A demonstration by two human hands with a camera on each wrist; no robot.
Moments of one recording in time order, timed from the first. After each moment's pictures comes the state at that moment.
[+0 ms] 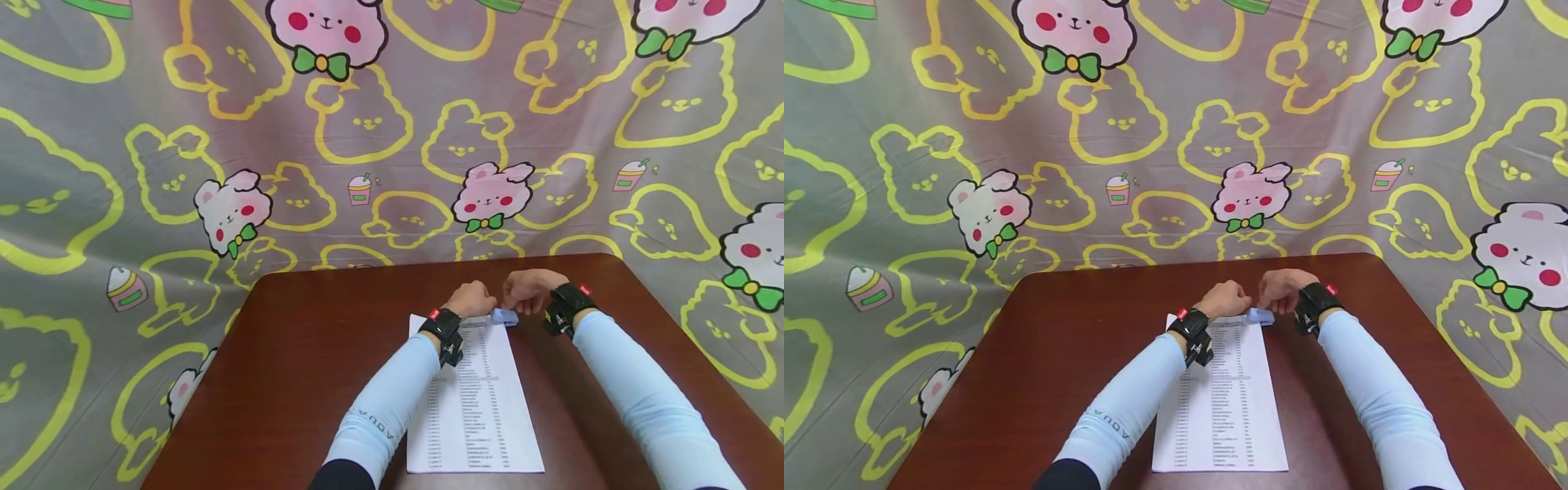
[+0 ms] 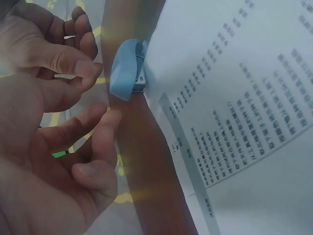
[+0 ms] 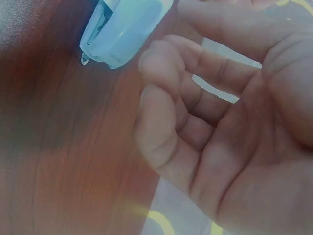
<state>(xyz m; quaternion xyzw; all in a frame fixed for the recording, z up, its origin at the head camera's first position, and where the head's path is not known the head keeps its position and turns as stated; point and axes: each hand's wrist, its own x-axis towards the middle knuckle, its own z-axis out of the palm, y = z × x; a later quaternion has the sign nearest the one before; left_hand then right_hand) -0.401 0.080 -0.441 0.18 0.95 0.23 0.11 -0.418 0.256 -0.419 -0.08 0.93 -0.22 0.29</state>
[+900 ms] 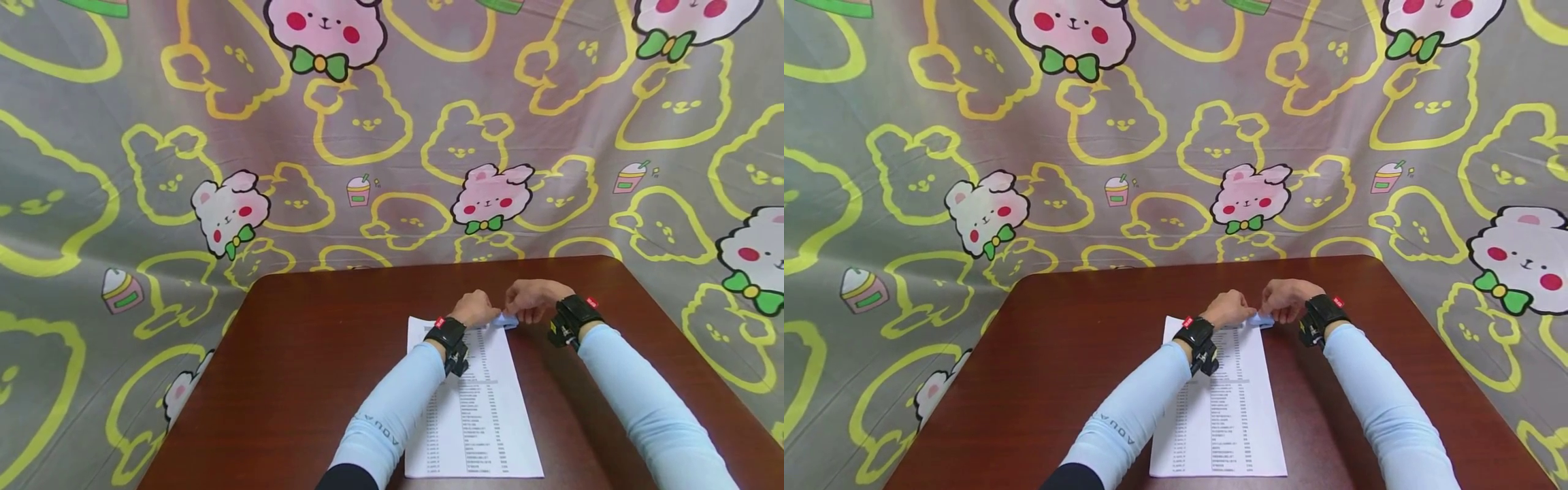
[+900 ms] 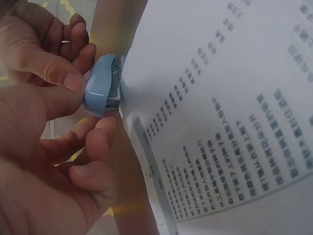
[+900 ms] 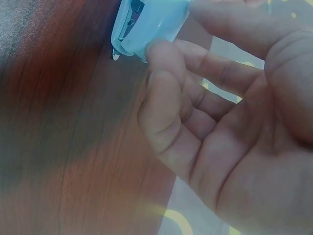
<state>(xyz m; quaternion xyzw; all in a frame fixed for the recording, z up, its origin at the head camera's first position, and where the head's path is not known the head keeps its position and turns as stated) -0.394 0.091 -0.459 0.14 0.95 0.26 0.12 -0.417 0.268 -0.441 -0.07 0.91 -0.28 0.28</state>
